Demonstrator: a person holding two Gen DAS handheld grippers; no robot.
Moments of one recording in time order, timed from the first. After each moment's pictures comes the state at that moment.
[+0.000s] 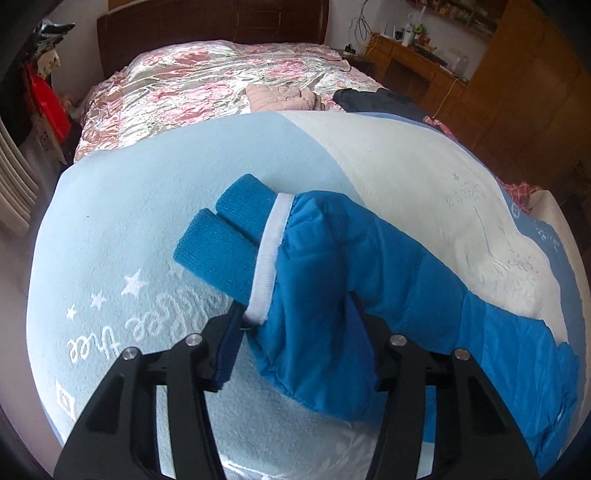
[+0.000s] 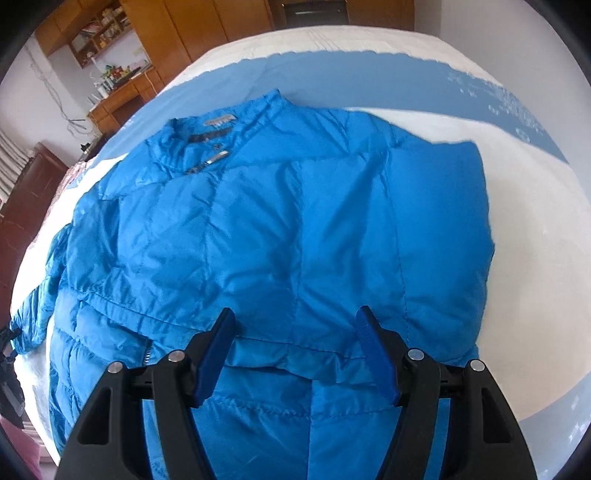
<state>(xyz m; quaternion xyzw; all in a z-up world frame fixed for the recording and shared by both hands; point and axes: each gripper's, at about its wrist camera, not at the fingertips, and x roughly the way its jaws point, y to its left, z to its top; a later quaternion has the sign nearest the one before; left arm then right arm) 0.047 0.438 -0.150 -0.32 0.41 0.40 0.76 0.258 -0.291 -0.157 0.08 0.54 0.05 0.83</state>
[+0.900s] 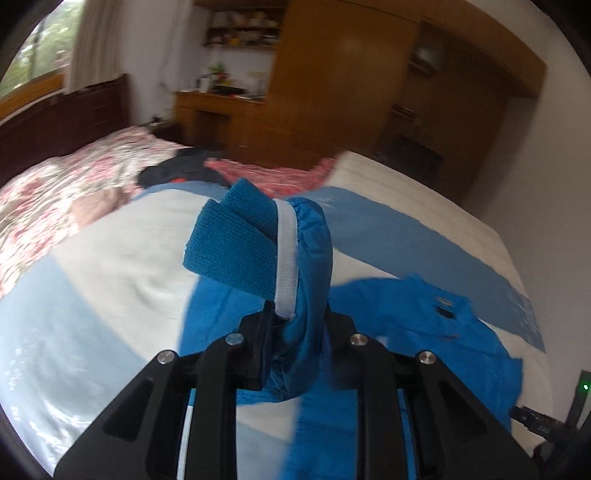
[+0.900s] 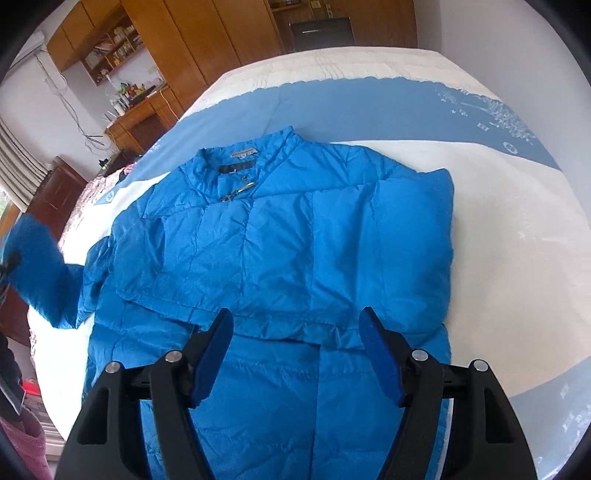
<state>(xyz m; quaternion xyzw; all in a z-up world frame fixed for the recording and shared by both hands) 0.171 0.160 -0.005 -0.16 0.33 0.10 0.92 0.225 -0.303 -0.100 0.10 0.51 0.08 0.85</state>
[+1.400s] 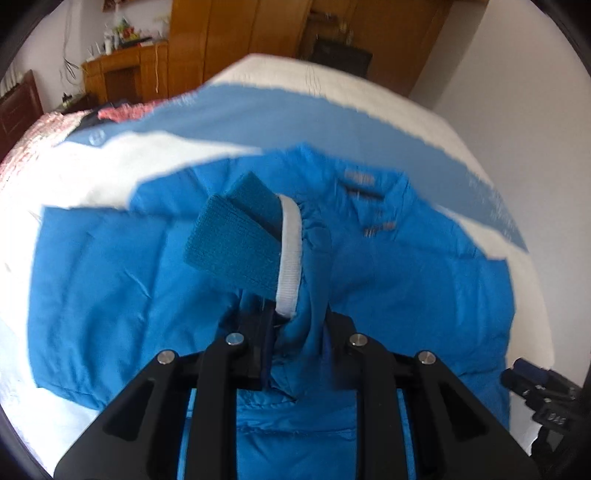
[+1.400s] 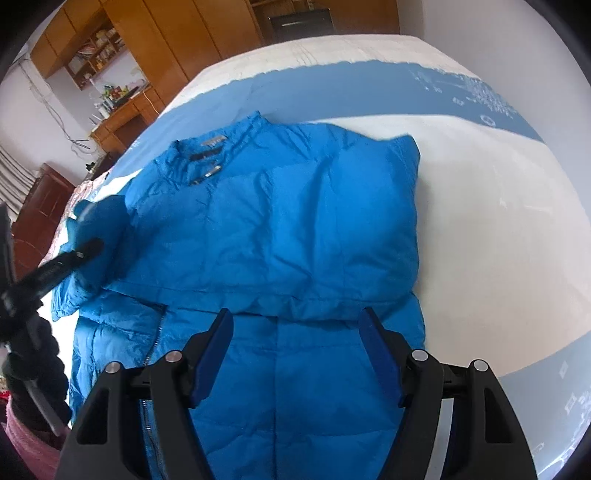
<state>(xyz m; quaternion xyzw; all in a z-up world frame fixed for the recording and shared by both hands) 0.250 -0.005 -0.119 -0.11 0.48 -0.03 0.87 0.213 -0.327 -0.124 0.11 0.53 0.05 0.84</state>
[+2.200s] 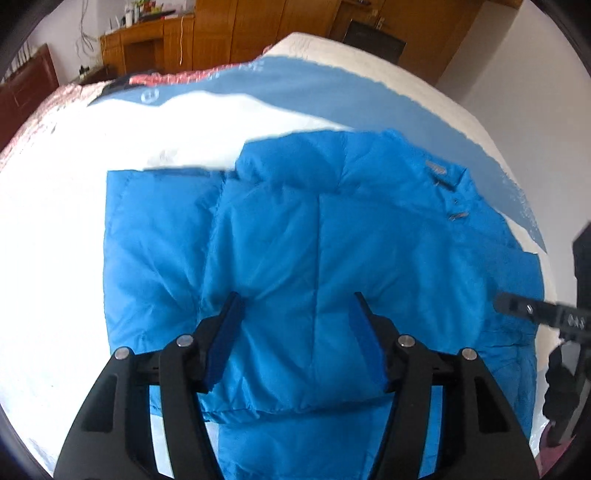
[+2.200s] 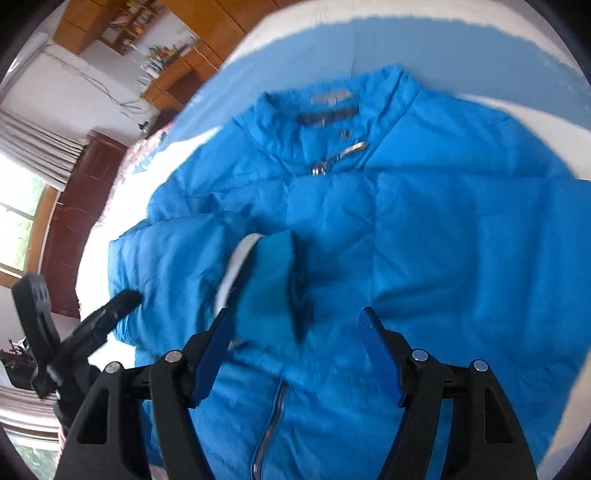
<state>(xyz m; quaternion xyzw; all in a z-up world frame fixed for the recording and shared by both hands) 0.223 0.117 -0.142 -0.13 0.51 0.00 0.85 0.317 -0.215 -0.153 0.14 0.60 0.19 0.76</state>
